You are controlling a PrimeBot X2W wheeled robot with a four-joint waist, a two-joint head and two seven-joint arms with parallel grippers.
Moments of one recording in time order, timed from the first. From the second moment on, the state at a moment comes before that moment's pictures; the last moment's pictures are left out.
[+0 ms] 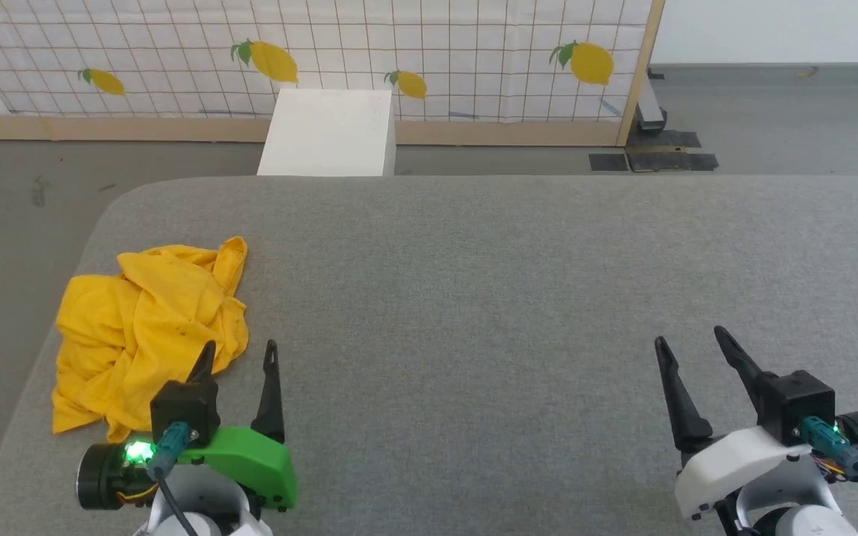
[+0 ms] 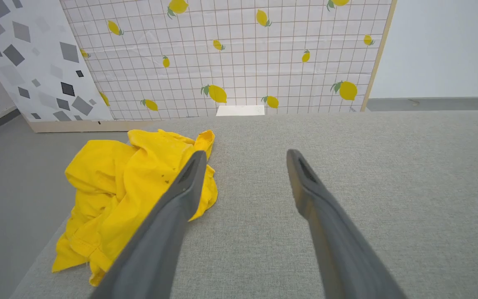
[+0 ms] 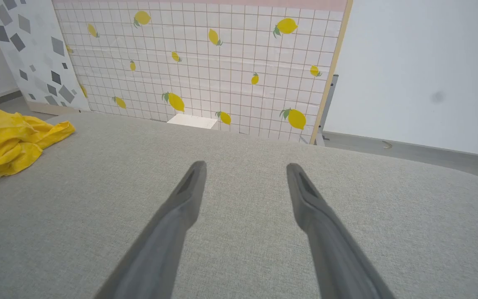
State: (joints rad) left arm -0.01 0.05 -0.03 0.02 -0.03 0.00 -0.01; right arm 0.02 -0.05 0.00 0.01 0.01 0.13 -0.01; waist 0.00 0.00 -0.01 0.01
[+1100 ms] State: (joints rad) left arm -0.03 0.07 -0.07 0.08 -0.10 0.05 -0.08; right arm 0.02 -0.05 0.00 0.03 0.04 0.13 -0.05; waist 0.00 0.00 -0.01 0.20
